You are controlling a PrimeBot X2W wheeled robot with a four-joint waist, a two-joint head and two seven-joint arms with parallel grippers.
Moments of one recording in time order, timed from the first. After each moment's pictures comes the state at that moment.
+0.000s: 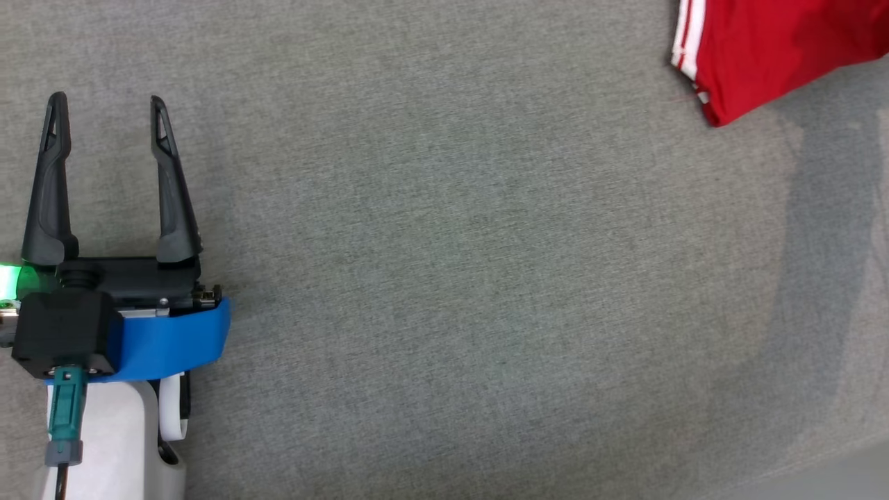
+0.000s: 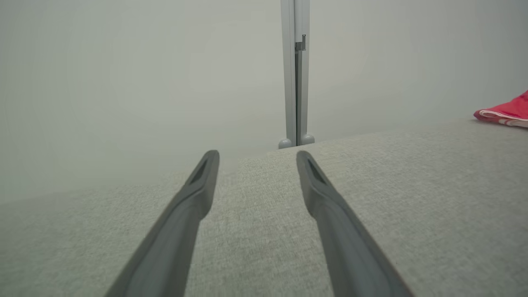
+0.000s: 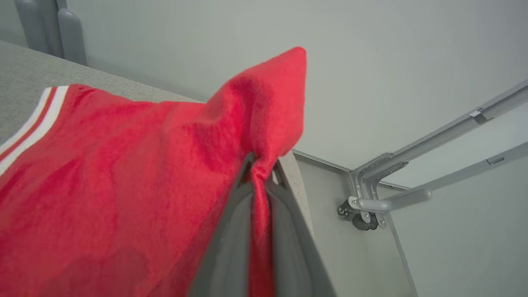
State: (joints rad) left arm -0.31 0.19 -0.05 -0.16 0.06 0.07 -0.21; right arm -1.25 -0.59 0.49 1.00 0.40 0.13 -0.19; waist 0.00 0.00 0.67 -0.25
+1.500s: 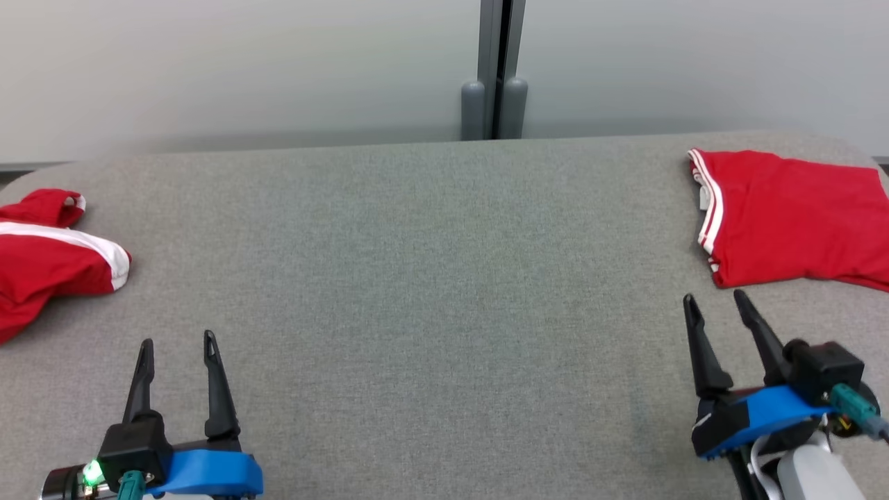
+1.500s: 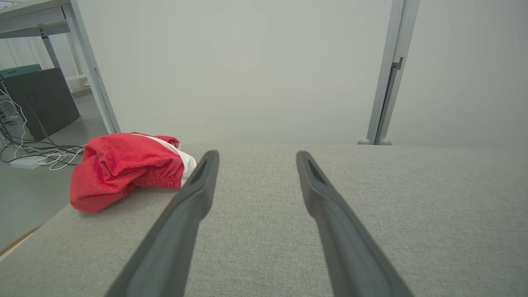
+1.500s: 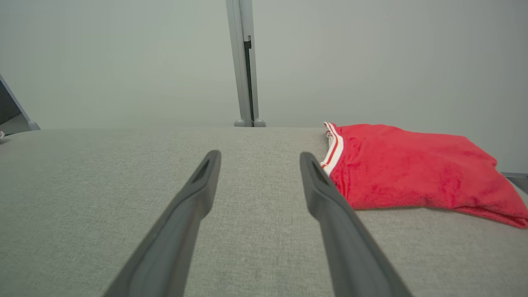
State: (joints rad) left arm 0.00 0.10 0.00 0.17 -0.10 0.09 -0.26; right arm -0.21 -0.16 0.03 0.38 0.21 0.13 -0.26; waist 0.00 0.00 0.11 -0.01
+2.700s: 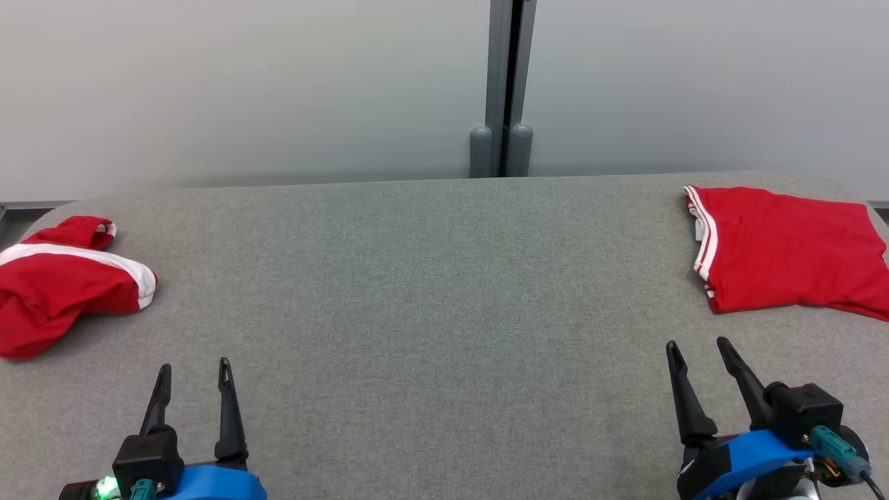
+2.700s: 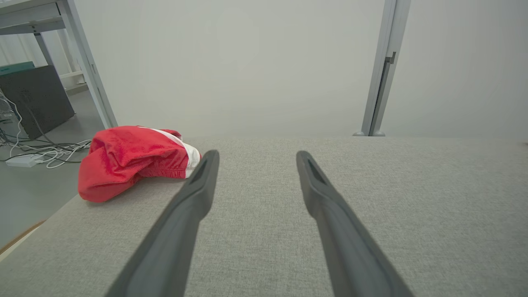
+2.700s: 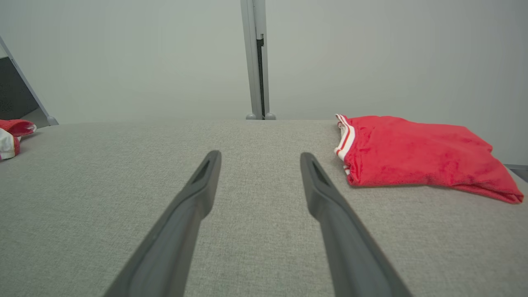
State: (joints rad) left arm 0.01 0.13 -0.04 0.26 -0.12 0.06 -0.26; right arm -0.04 -0.05 -0.02 0.20 0.12 0.13 -0.14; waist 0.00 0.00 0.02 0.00
